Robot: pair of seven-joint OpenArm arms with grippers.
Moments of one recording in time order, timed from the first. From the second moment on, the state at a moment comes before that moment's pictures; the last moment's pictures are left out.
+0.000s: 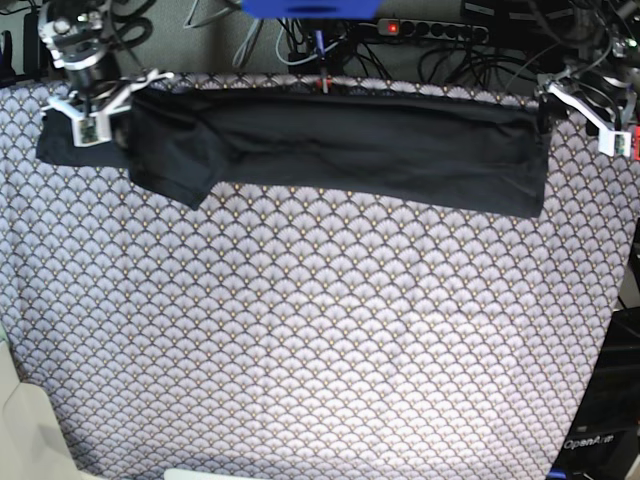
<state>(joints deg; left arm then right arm) 25.4 -9.1 -45.5 99.1 -22.5 -39.4 45.8 -32.1 -5.7 35.4 110.8 -4.0 40.0 -18.9</state>
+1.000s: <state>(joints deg) 25.5 -10.4 -45.5 98.9 -22.5 -39.4 45.6 -31.6 -5.9 42.1 106.4 -2.8 40.0 -18.9</state>
